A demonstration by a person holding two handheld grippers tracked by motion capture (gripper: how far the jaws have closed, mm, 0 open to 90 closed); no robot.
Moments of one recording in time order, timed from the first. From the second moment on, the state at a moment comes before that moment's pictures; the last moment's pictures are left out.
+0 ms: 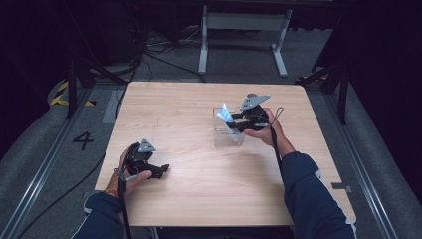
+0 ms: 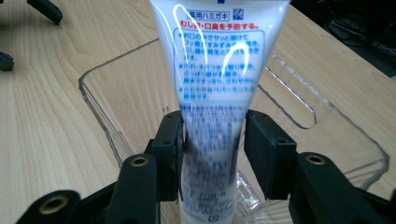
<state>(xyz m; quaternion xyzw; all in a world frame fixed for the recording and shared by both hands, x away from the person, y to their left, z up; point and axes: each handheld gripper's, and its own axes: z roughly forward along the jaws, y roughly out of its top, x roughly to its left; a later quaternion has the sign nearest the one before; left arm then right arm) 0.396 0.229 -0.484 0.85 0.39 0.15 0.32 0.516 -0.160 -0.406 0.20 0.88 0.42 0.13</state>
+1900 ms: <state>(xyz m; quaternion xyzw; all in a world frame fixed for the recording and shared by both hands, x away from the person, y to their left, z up) 0.396 0.229 -0.484 0.85 0.40 0.15 0.32 0.460 -0.175 -0.370 0.18 0.89 0.38 0.19</state>
